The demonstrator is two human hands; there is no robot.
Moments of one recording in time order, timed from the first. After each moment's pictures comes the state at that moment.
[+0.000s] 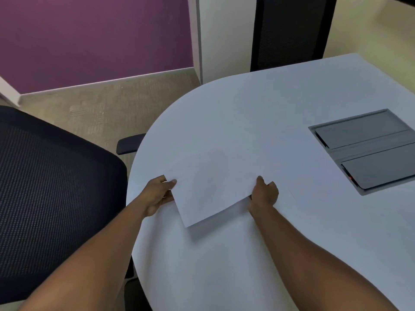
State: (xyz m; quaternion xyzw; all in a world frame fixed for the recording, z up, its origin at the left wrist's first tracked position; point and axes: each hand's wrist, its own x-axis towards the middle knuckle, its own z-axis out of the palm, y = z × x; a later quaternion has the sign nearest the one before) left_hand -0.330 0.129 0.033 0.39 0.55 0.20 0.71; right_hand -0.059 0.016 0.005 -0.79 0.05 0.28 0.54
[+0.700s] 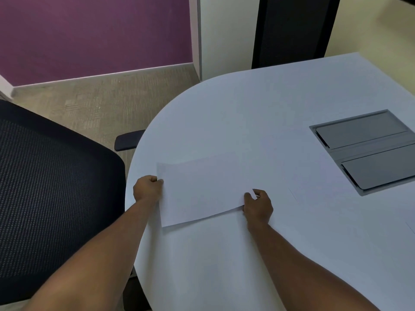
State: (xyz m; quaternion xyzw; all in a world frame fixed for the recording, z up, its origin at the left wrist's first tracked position) left_hand -0.334 0.145 -0.001 0.52 0.75 0.19 0.37; right_hand -0.091 -0.018 -0.004 -0.84 -0.10 0.28 0.46
